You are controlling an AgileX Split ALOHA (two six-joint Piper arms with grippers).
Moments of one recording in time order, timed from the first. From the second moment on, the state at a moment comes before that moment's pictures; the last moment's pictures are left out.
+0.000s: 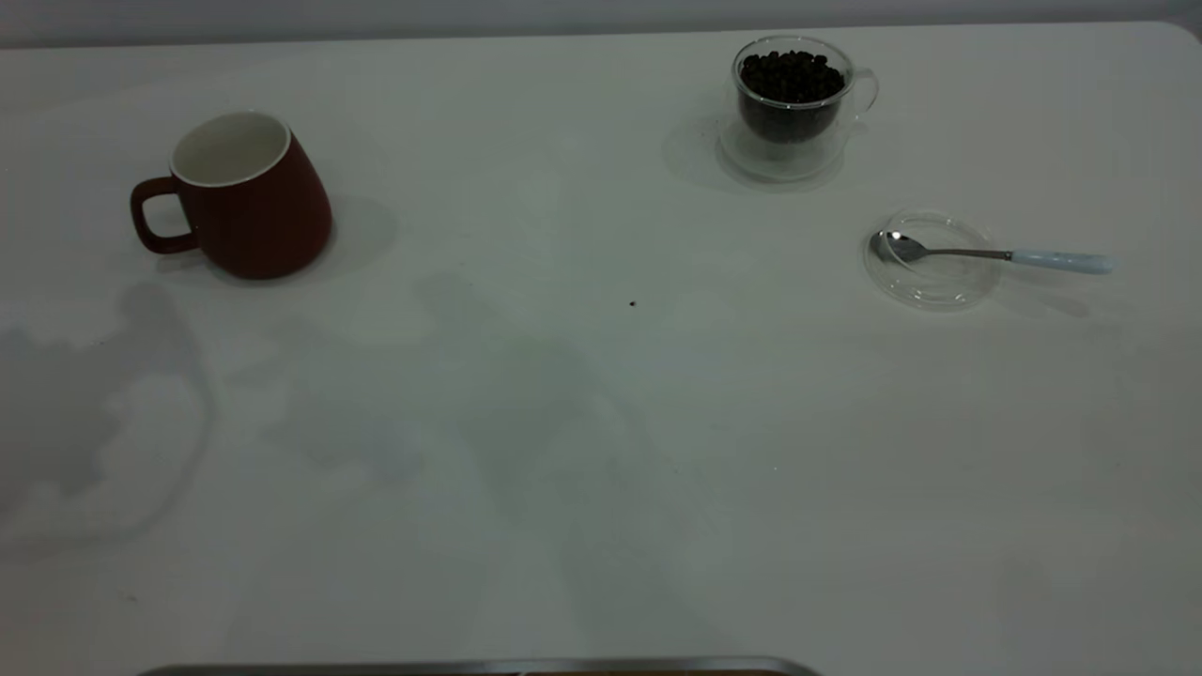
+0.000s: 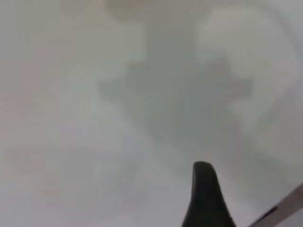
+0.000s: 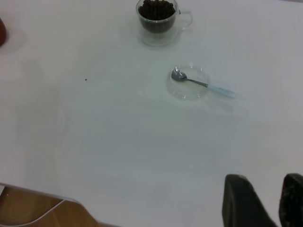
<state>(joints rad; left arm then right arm) 0.05 1.78 -1.04 0.06 0.71 0.92 0.09 -0.02 -0.47 0.05 1.13 -0.02</state>
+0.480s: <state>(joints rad) 0.05 2.03 -1.19 0.09 0.55 0.98 0.09 -0.02 -0.47 0.05 1.13 -0.02</state>
